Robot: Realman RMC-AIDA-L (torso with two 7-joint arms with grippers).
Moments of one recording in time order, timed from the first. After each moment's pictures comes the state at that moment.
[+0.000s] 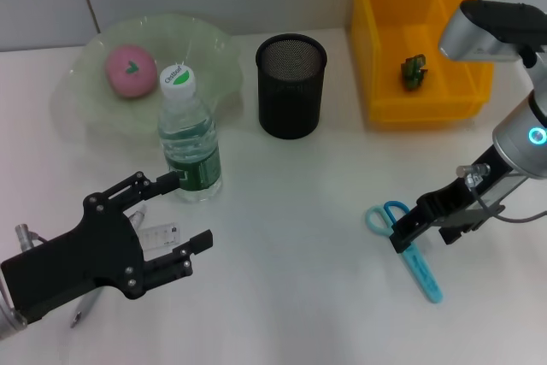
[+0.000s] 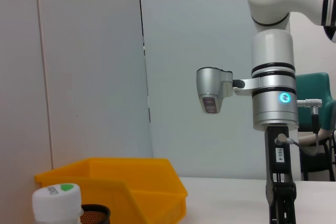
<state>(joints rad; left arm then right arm) -0.29 -2.07 1.11 0.47 1.39 1.61 -0.72 0.67 2.09 -1.16 -1.17 -2.65 -1.74 2.96</state>
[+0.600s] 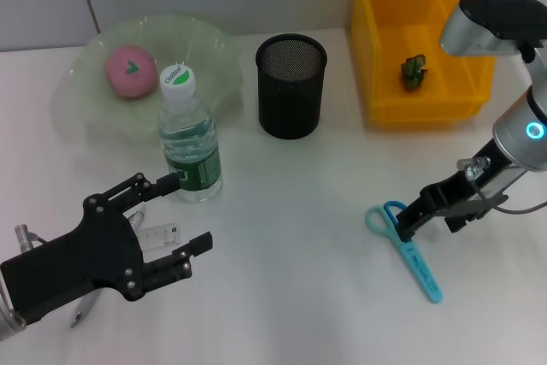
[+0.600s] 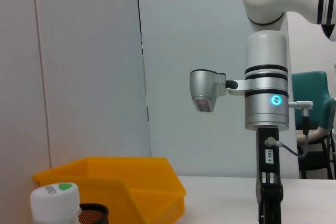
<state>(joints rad) -0.29 -2.06 1.11 0.47 1.40 1.61 -0.72 0.68 2.08 -1.17 -1.15 -2.69 -1.69 2.96</state>
